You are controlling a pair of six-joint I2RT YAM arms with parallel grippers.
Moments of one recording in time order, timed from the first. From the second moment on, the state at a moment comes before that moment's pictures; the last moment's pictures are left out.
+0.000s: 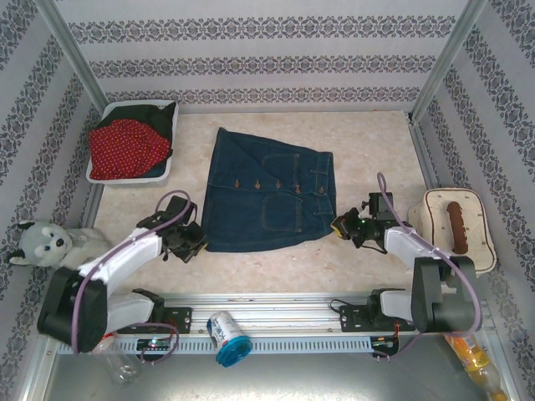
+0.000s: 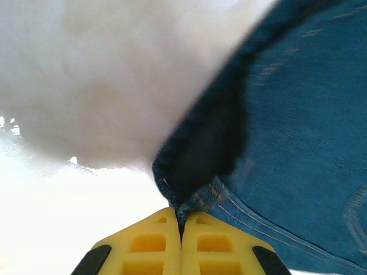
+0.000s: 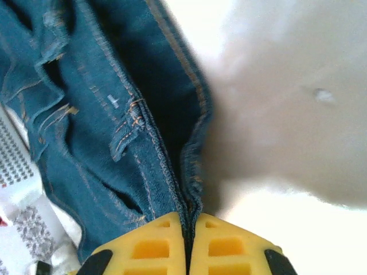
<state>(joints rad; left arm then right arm) -0.32 1.13 0.58 -0.61 0.18 -1.20 0.00 1.24 0.46 -0.21 -0.58 0.96</state>
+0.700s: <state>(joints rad) 0.01 1.84 2.19 -0.80 0.26 -0.69 0.03 1.70 1.82 -0.52 -0.56 0.74</state>
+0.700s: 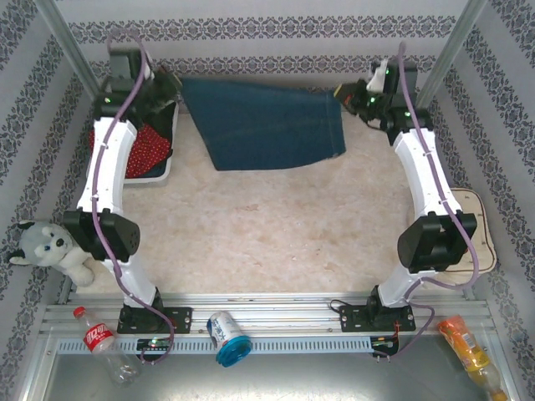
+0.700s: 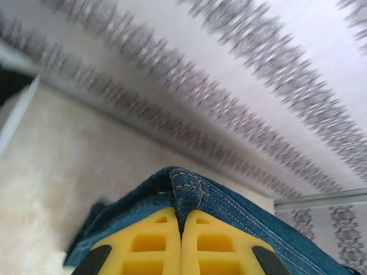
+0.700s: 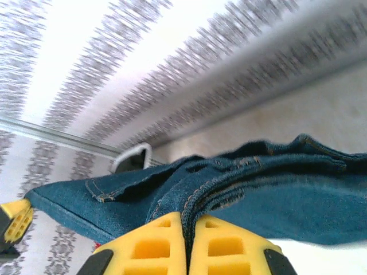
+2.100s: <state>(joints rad) -0.02 0.61 0.55 -1.17 0.19 -0.95 0.24 1.03 0.33 -0.40 -0.56 0.82</state>
